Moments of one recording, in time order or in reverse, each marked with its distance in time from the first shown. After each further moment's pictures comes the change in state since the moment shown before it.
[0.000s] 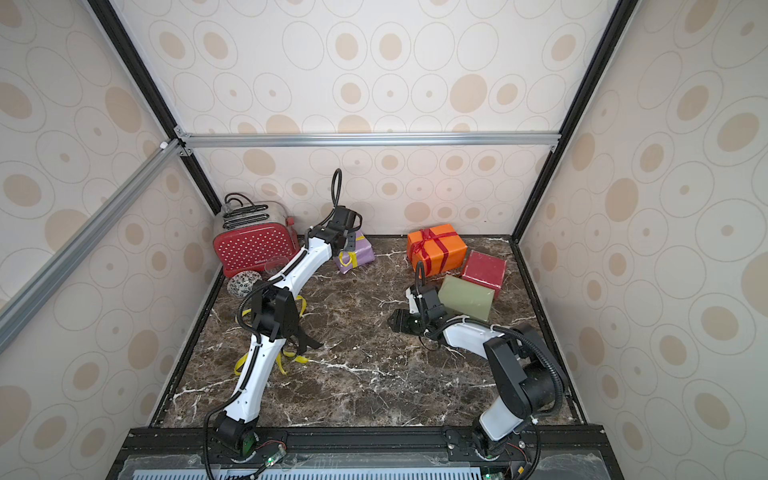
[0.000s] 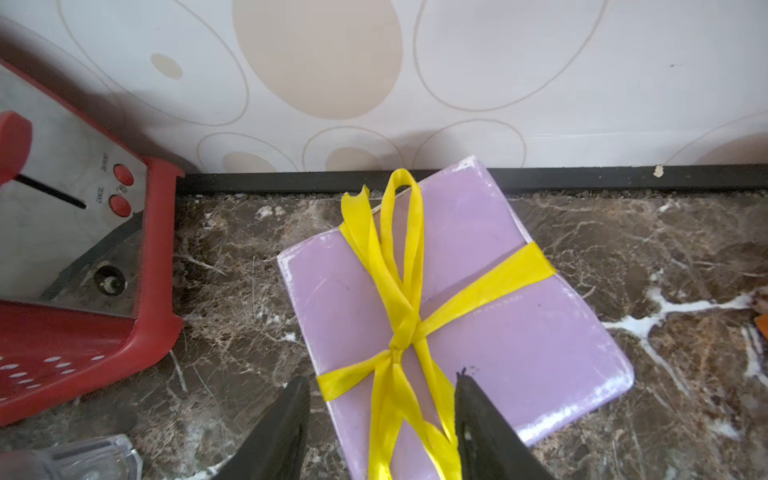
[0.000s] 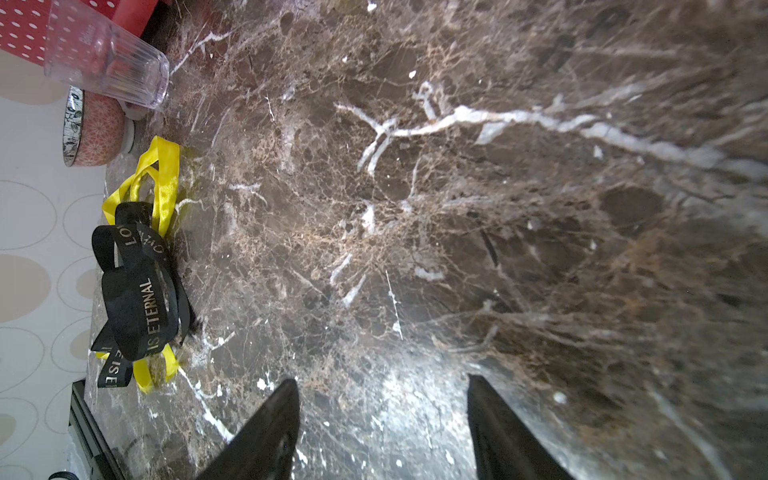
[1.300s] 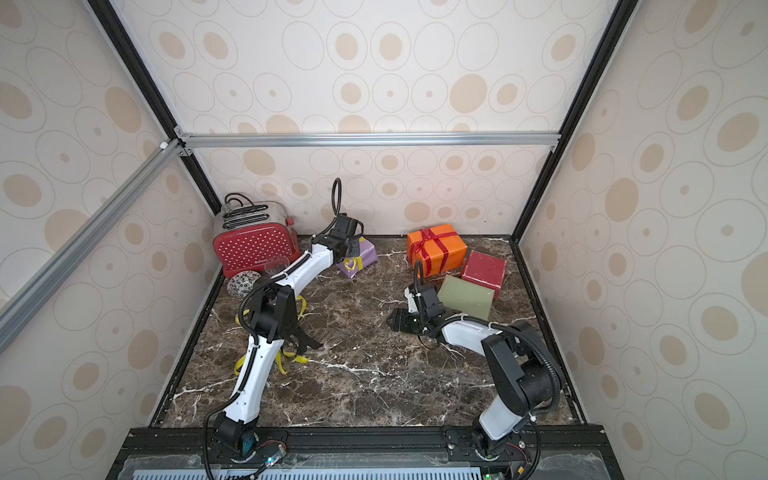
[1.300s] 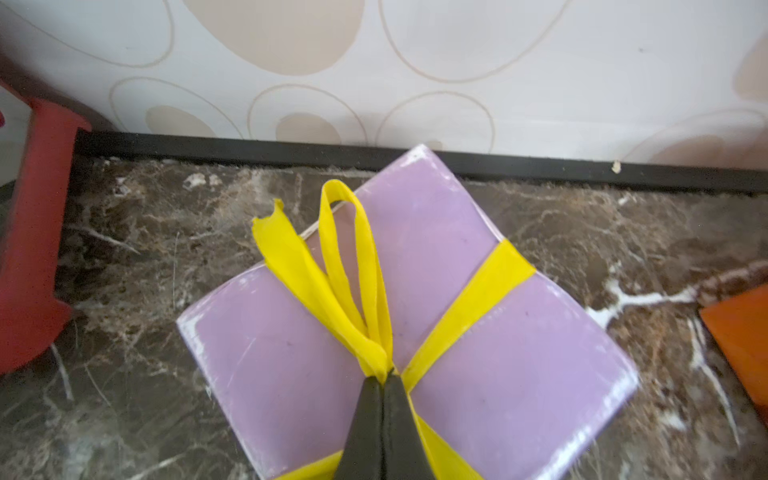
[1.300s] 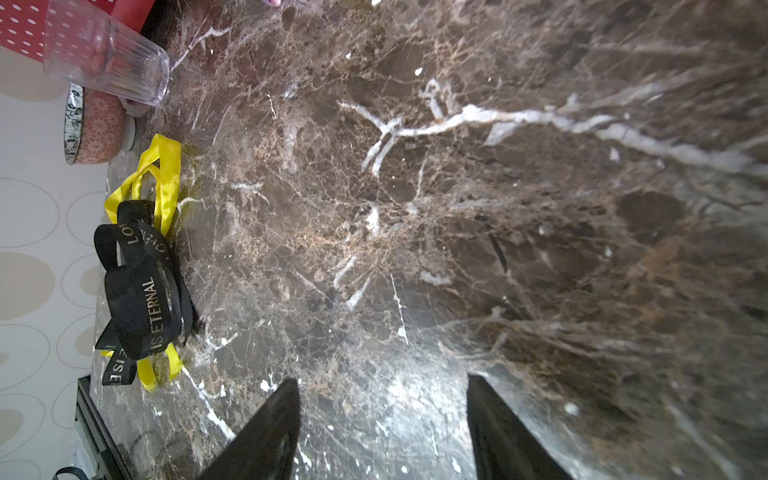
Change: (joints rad) left arm -0.029 -0.097 -0.277 0.185 0.087 -0.093; right arm 0.000 0.019 0.019 -0.013 -0.013 0.000
